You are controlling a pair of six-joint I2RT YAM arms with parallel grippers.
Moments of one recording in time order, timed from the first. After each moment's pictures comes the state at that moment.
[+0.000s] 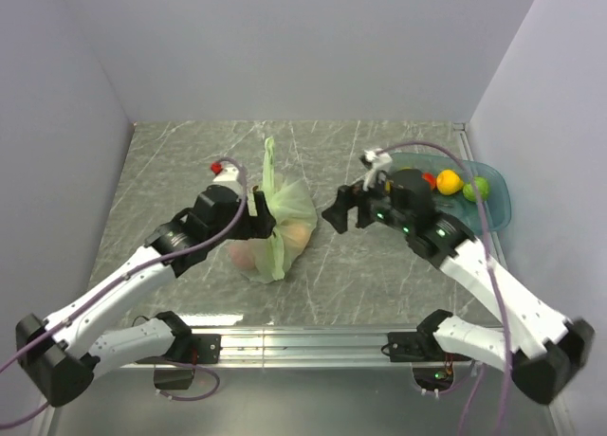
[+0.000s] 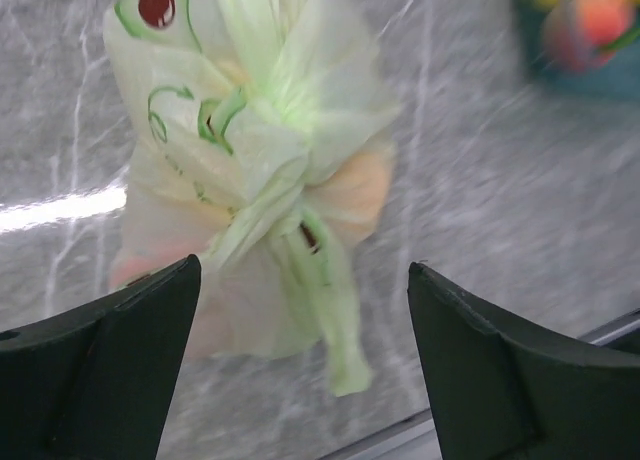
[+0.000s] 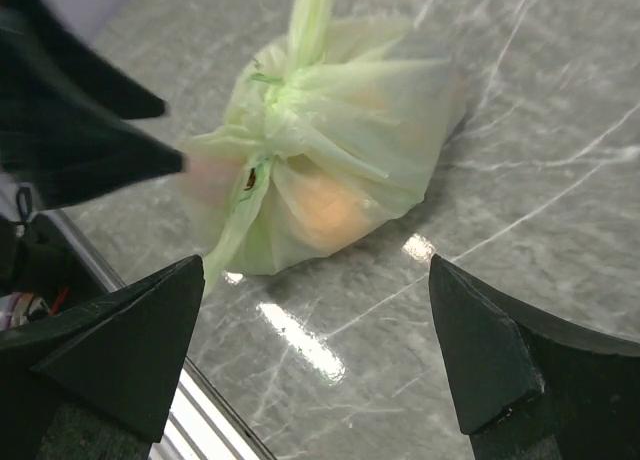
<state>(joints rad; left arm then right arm) -0.70 1.03 0.90 -0.49 -0.17 -0.53 0.60 0.96 0.96 -0.37 -0.19 0.25</state>
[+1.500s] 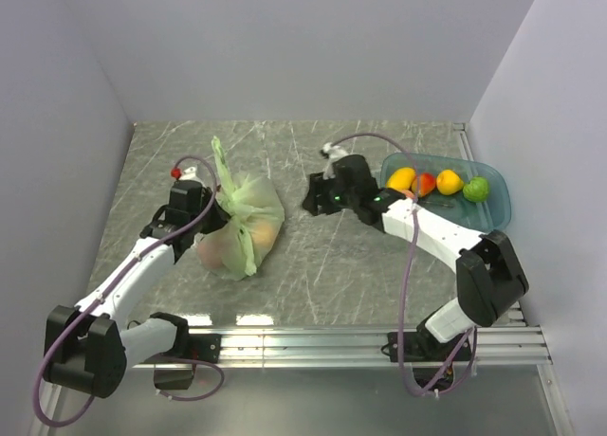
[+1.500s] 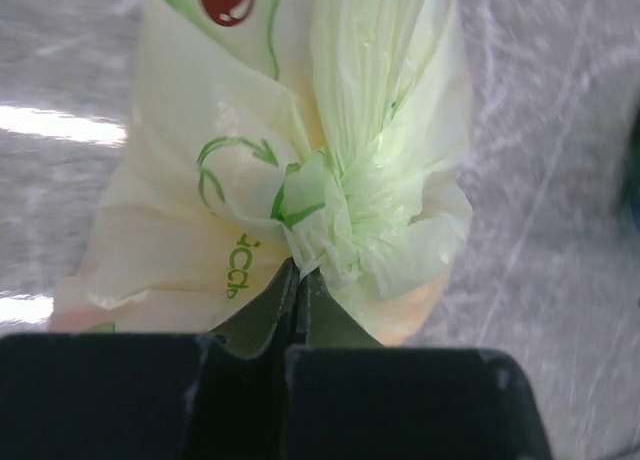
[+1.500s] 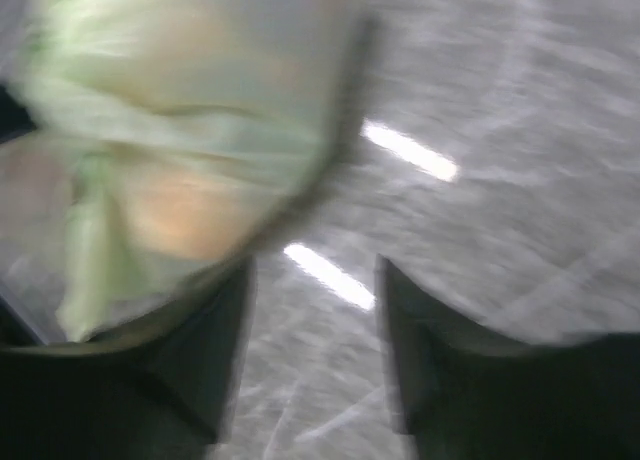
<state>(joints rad) -0.26 1.10 0.71 -0.26 -0.01 -0.63 0.59 1.51 1.04 -0.12 -0.17 0.37</state>
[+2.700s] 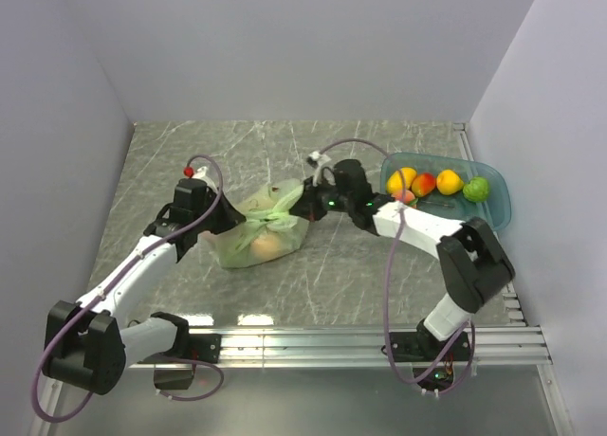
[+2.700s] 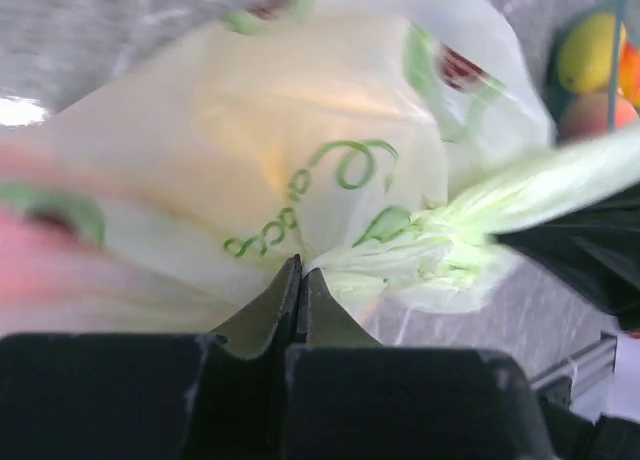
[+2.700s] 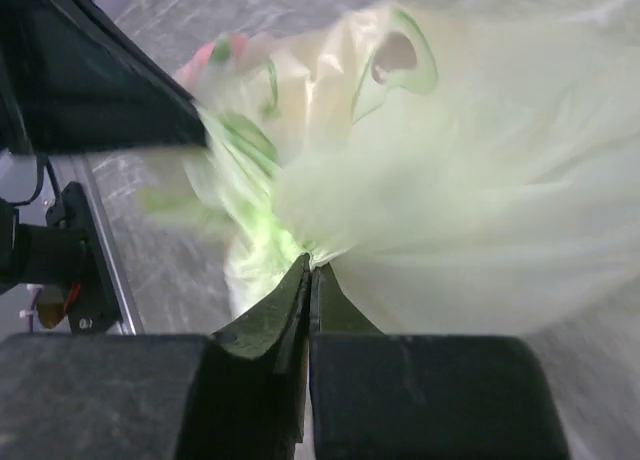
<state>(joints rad) -0.31 1.12 0.71 -0.23 0.18 -0.65 0.63 1.66 1.02 0.17 -0.51 0.30</state>
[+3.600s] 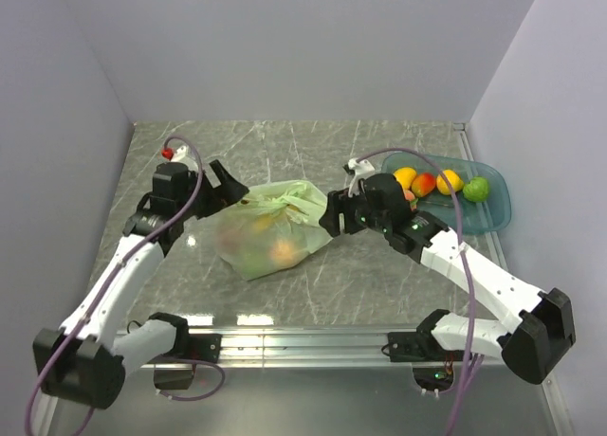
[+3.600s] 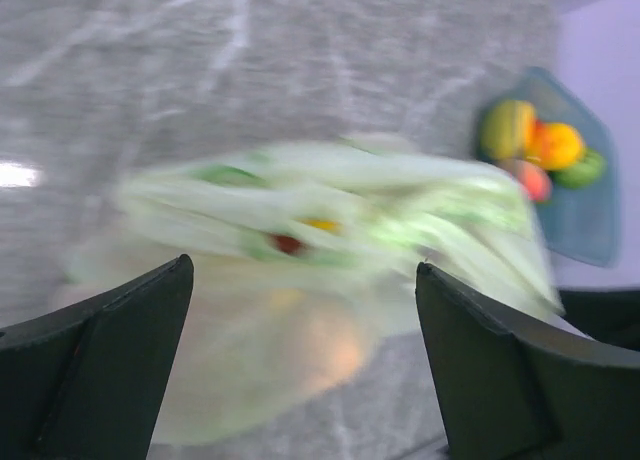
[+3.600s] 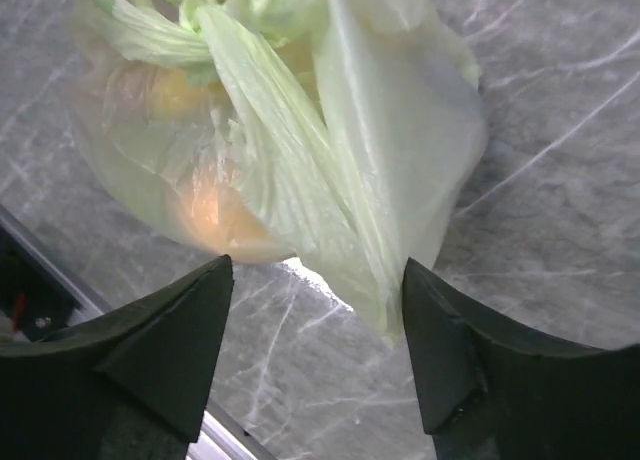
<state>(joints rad) -0.18 1.07 0.87 -0.34 0.20 -0.65 0.63 1.14 0.88 -0.30 -0.11 0.34</state>
